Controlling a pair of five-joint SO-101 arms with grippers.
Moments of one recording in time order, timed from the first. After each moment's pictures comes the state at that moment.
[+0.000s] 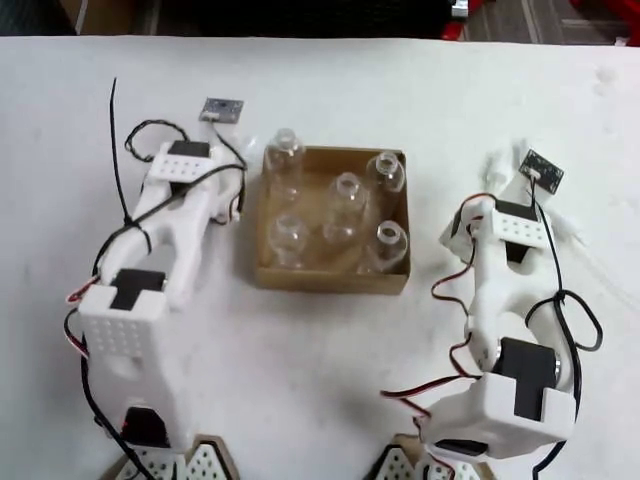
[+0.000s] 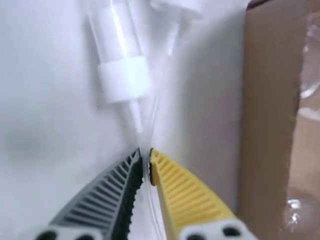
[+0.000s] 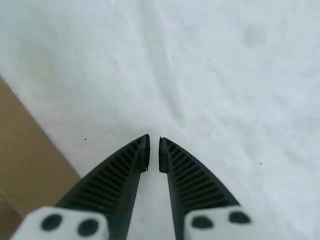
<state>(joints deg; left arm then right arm) -1.5 29.6 -3.1 65.5 3.0 10.7 2.0 29.1 51.9 -20.8</state>
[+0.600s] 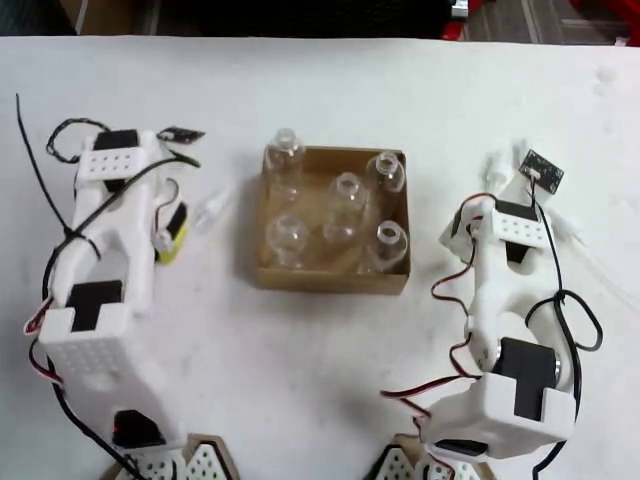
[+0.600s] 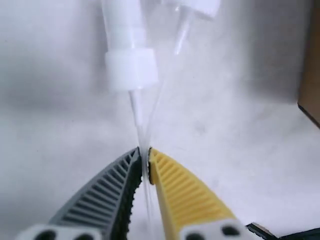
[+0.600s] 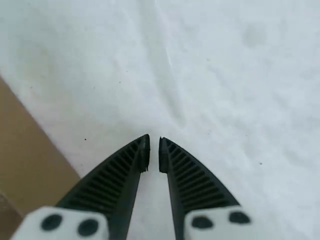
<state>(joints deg) -13.7 22.8 -3.3 91.6 -19.1 10.7 2.0 29.1 51.9 -20.8</state>
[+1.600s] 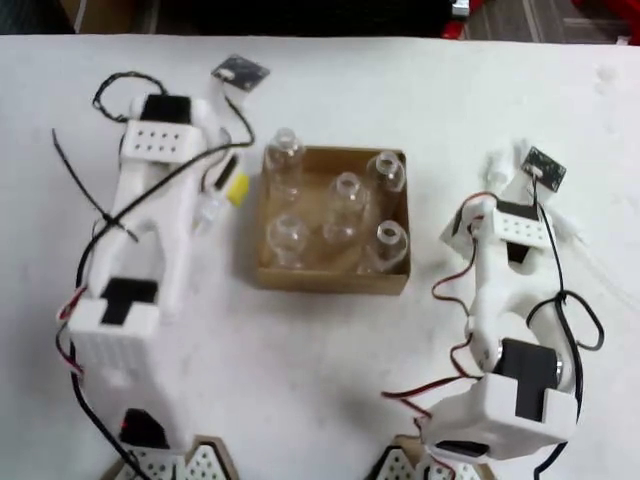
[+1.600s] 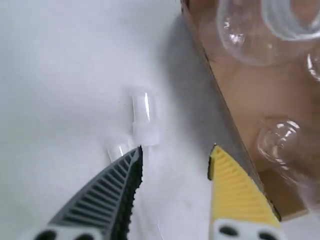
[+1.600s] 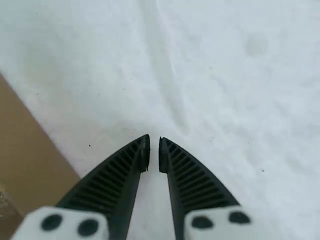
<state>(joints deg) -2.1 26.0 -23.9 86.5 -19.7 10.7 2.0 29.1 50.3 -20.8</state>
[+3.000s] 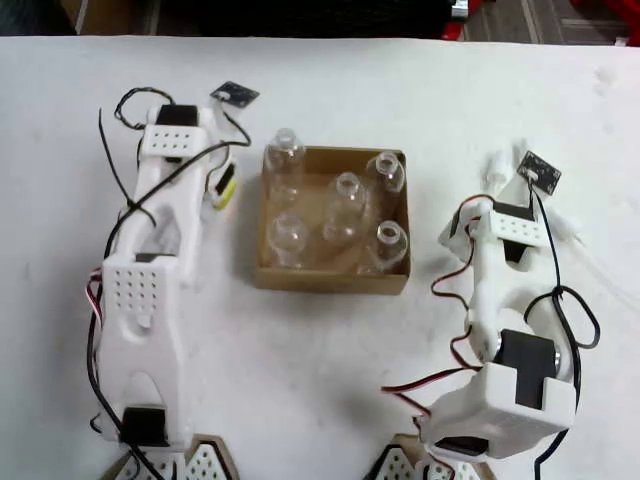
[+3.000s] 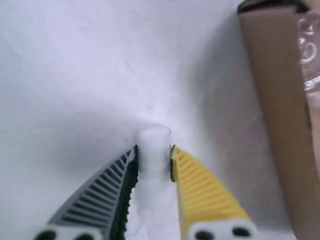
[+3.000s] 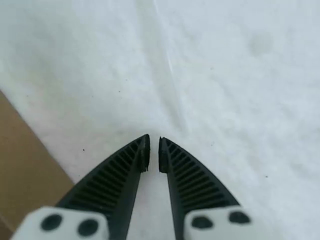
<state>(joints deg) -4.4 52.7 -44.9 87.9 -19.5 10.7 4.6 29.1 48.5 -20.8</state>
